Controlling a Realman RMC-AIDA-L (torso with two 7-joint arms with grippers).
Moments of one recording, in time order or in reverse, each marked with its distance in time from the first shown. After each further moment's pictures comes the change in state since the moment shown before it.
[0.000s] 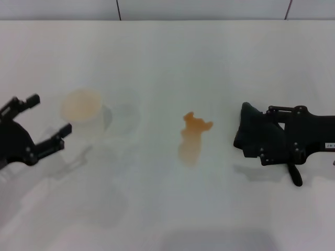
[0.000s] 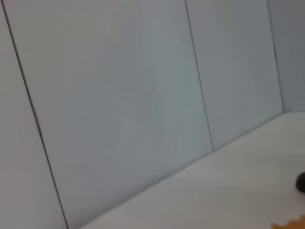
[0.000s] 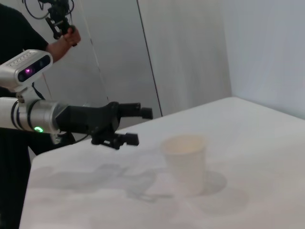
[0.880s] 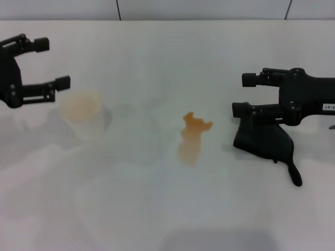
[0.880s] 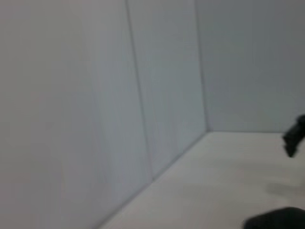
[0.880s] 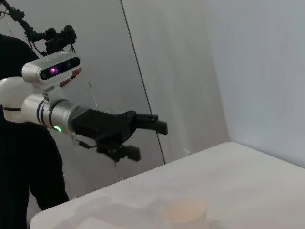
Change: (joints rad) left arm -0.334 0.145 -0.237 0.124 0.353 0.282 -0.482; right arm 0.013 0.000 -0.020 -0.150 0.106 0.019 0.204
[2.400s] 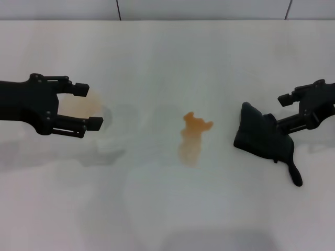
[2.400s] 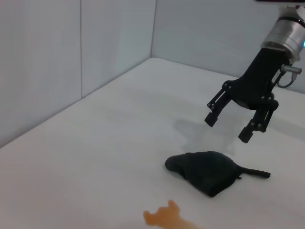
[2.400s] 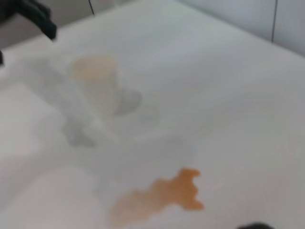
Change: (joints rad) left arm -0.092 -0.068 0.034 0.226 0.328 0.146 -0.425; right arm 0.151 -0.009 0.072 -0.132 -0.603 -0.026 0.315
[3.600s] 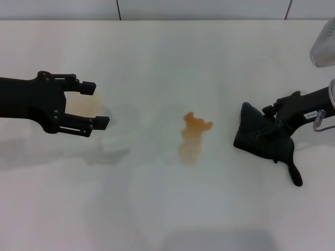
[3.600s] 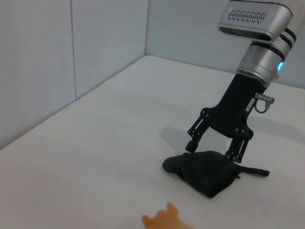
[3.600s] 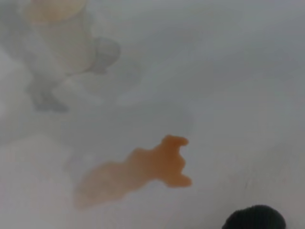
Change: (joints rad) left arm -0.018 -0.010 0.015 0.001 0.012 -0.010 0.012; right arm 0.078 0.011 -0.152 0.181 -0.086 0.204 0.027
